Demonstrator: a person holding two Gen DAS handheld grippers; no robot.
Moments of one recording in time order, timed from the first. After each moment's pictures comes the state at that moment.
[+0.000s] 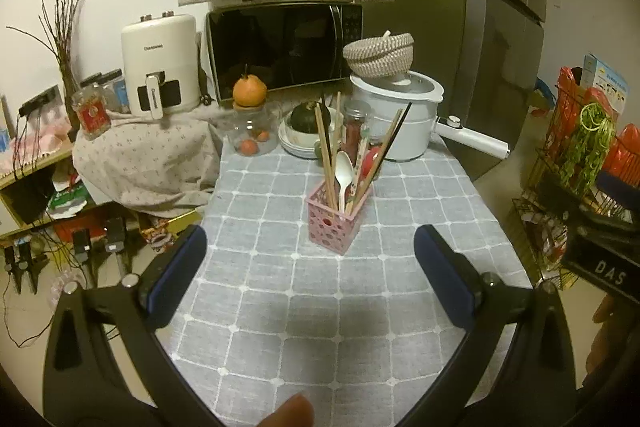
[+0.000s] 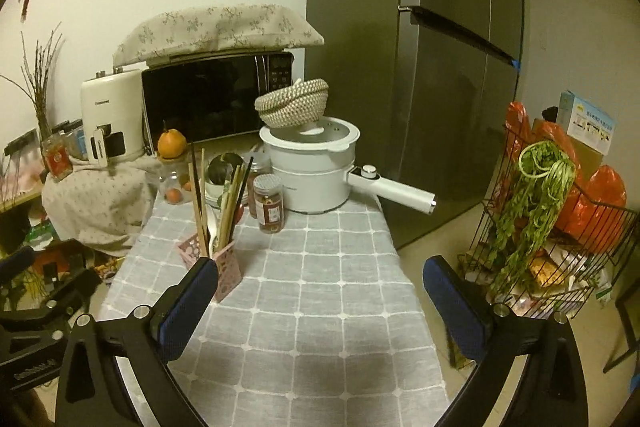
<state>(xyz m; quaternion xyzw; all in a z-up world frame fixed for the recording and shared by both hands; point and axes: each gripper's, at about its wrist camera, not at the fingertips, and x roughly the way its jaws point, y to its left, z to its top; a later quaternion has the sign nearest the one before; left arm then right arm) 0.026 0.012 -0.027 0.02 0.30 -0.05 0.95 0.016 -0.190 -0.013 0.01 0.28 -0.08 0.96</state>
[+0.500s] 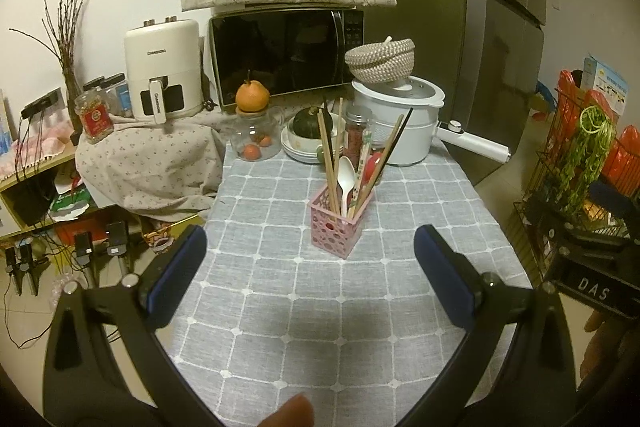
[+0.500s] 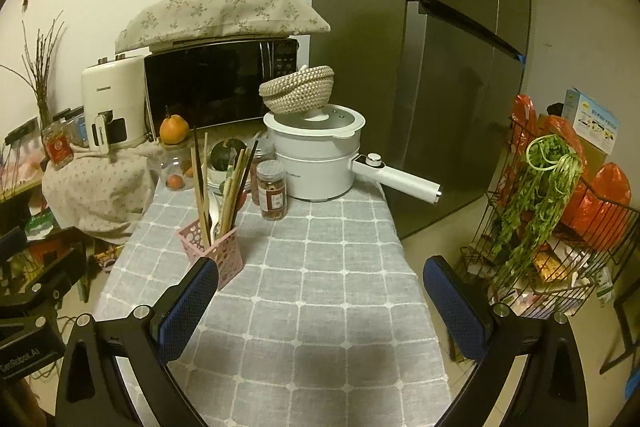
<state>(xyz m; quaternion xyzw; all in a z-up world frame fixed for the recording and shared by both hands) 0.023 0.013 -0.025 0.02 0.29 -0.04 0.95 0.019 -0.186 -0.022 0.00 0.30 -0.07 0.95</state>
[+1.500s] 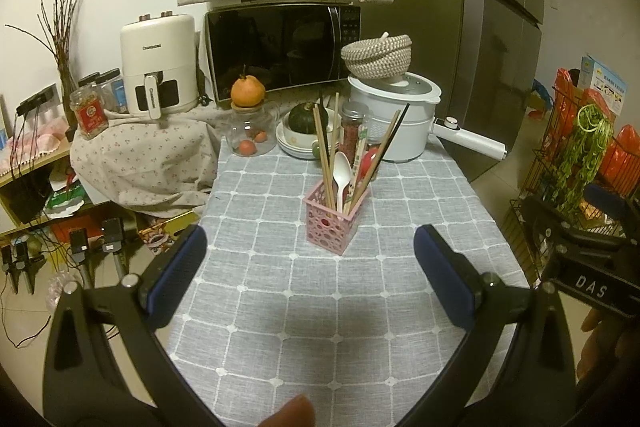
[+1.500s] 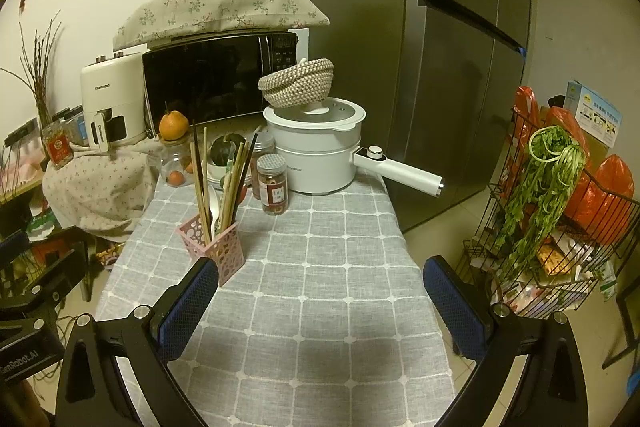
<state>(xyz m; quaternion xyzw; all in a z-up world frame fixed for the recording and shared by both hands) 0.025 0.012 -0.026 0.02 0.30 -0.05 0.95 0.019 -0.188 -0.025 0.01 0.30 -0.07 0.95</state>
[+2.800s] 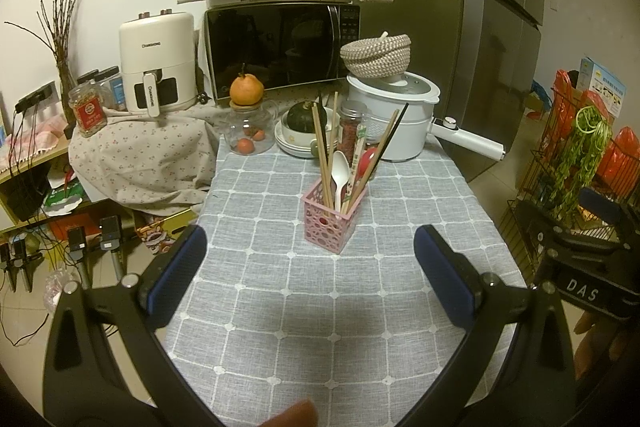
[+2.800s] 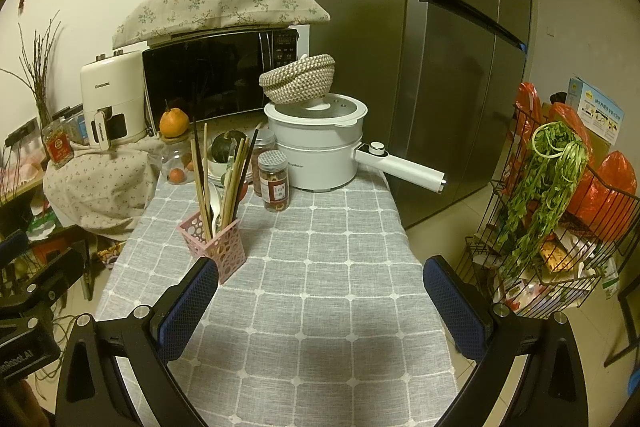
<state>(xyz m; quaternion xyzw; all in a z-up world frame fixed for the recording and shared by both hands) 0.025 0.011 -0.028 0.02 0.30 -0.05 0.95 0.021 -0.187 -0.027 0.01 0.31 -0.07 0.95</state>
